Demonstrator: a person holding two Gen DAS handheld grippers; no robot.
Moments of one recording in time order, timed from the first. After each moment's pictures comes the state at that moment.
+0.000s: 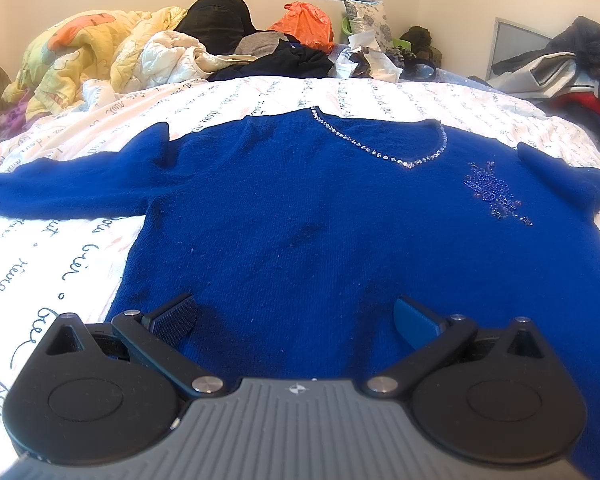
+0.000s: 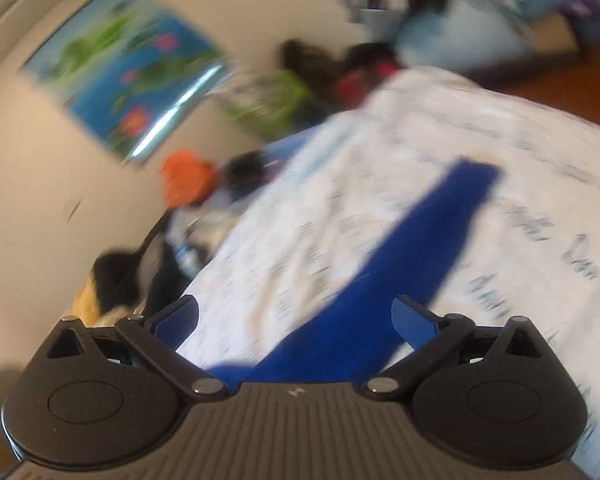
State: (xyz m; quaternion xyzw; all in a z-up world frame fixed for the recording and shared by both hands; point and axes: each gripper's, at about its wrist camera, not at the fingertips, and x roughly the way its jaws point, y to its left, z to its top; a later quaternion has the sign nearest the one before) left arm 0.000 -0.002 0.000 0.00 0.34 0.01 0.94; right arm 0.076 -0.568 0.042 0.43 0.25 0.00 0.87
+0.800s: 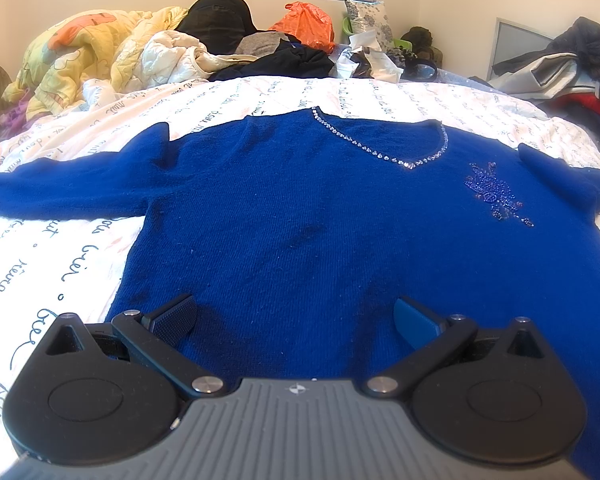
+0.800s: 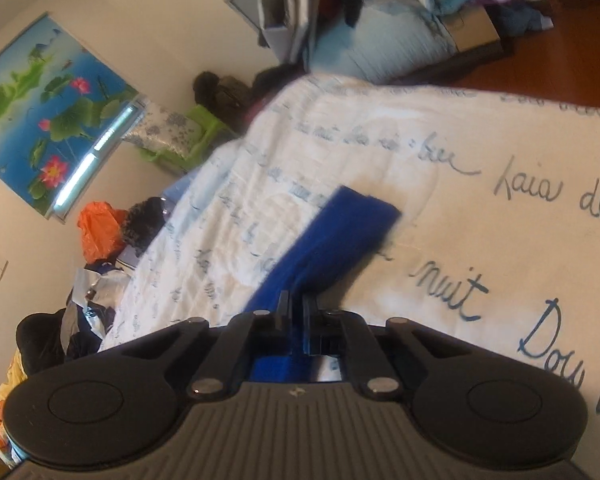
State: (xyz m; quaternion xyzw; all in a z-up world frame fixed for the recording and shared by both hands) left arm 0.000 -0.002 0.000 0.00 0.34 0.01 0.94; right arm 0.129 -0.610 -0.018 0.43 0.24 -0.10 0.87
